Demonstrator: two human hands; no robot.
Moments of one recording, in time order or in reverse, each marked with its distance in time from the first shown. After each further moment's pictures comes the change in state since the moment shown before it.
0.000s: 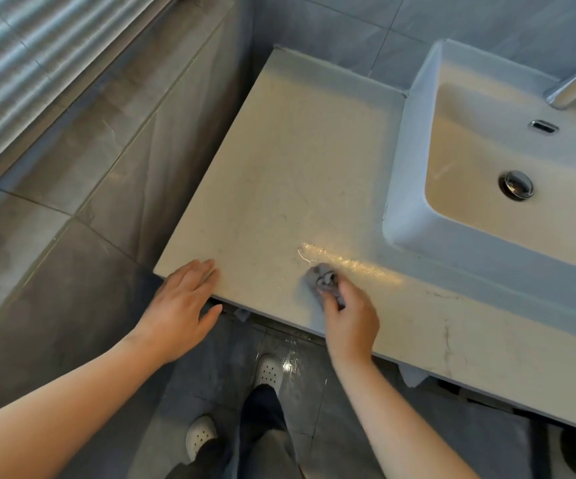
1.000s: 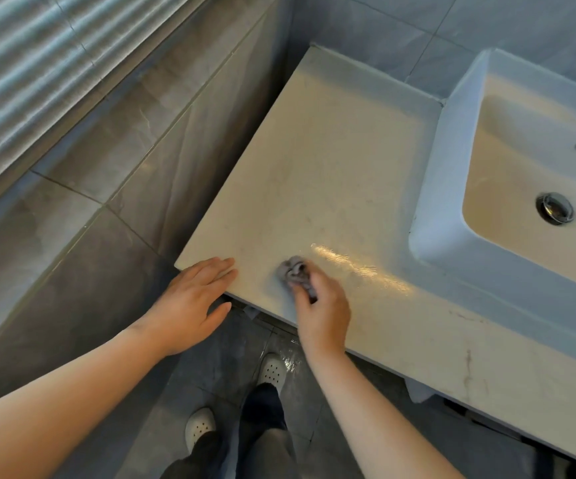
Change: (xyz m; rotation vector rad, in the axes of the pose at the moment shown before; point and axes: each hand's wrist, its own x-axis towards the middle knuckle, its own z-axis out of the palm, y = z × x) left_hand 0.000 -0.022 -0.001 -0.117 -0.059 0.045; right_hand -0.001 -0.054 0.040 0.101 -0.151 -0.124
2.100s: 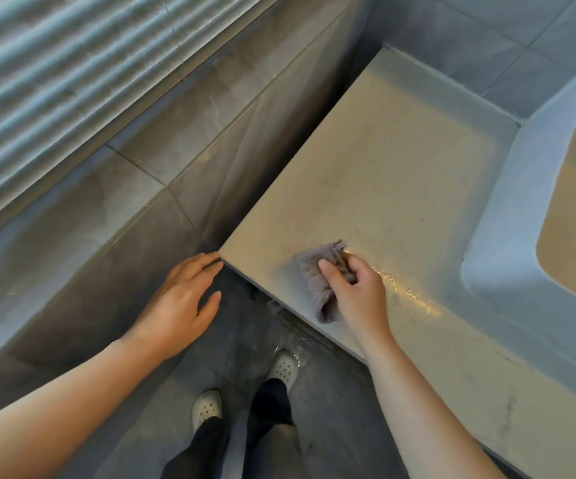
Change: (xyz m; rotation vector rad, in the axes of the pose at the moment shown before) left_hand -0.048 -0.016 -0.004 -0.200 0.285 -0.275; right_hand 0.042 -0.035 -0.015 0.300 -0.321 0.179
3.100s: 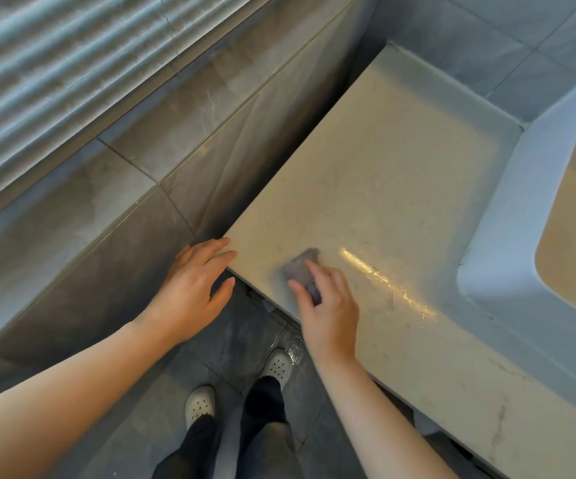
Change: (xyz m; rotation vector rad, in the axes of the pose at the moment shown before) left_hand 0.024 0.025 -0.003 -0.013 -0.011 -0.002; right_hand -0.011 0.027 0.032 -0.378 0.145 -0.399
